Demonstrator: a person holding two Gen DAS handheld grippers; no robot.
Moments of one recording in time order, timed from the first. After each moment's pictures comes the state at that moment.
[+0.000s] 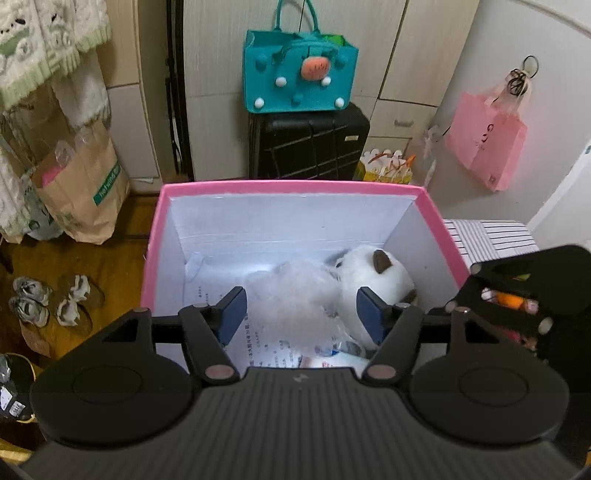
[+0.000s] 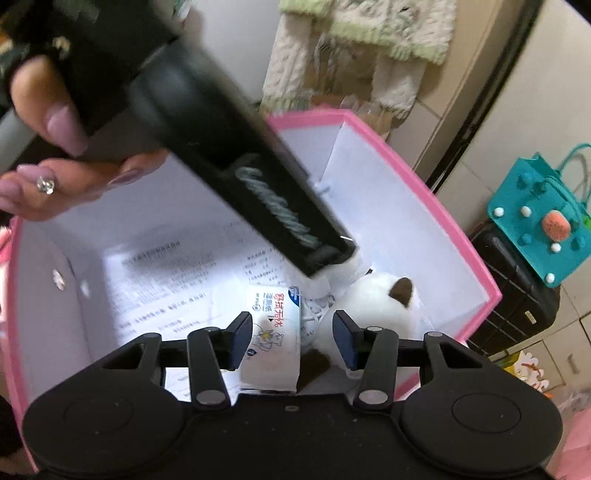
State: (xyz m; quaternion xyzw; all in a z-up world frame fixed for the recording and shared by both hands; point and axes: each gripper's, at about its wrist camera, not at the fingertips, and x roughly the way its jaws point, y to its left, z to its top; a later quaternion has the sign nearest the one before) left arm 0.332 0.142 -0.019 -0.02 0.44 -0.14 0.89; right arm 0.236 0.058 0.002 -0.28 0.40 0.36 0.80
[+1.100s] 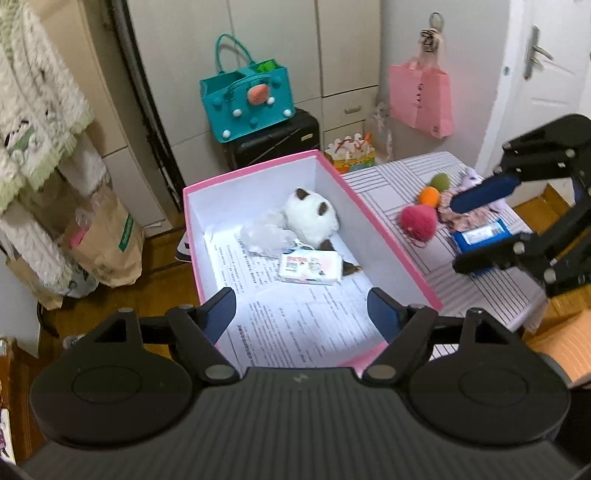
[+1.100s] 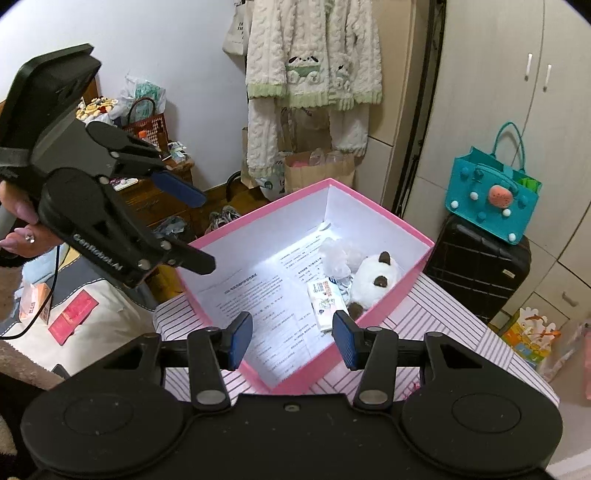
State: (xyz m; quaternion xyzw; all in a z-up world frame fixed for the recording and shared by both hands) left arm 0.155 0.144 0.076 0.12 0.40 -0.18 0.89; right arm 0.095 -0.002 0.097 -0.15 0.37 0.32 0.86
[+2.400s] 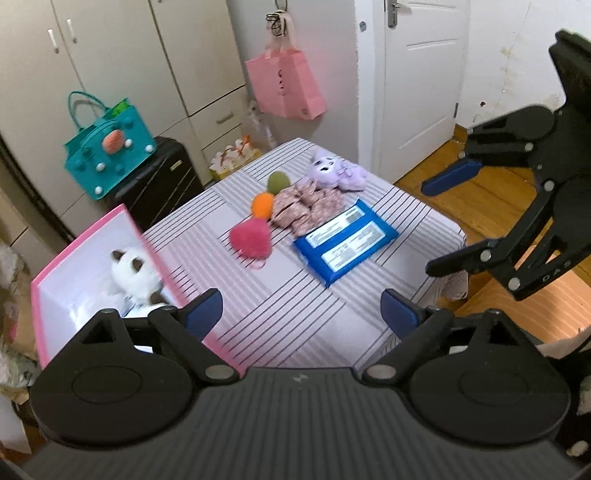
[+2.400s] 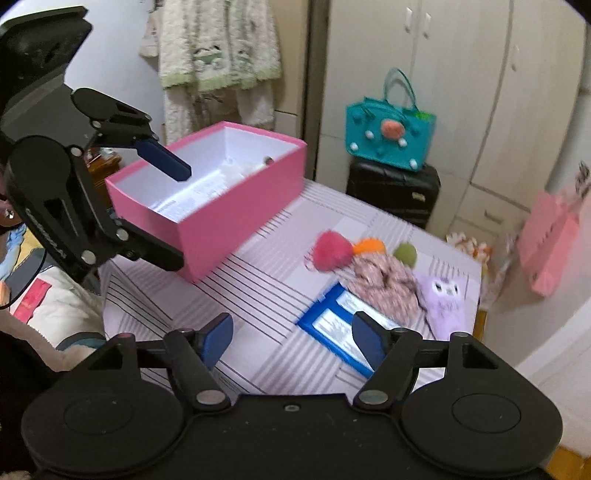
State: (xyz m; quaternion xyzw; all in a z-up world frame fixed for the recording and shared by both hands) left arm 0.091 -0.022 0.064 0.22 0.37 -0.34 0.84; right arm -0.002 -0.152 0.046 -0.10 0.38 0.19 0.90
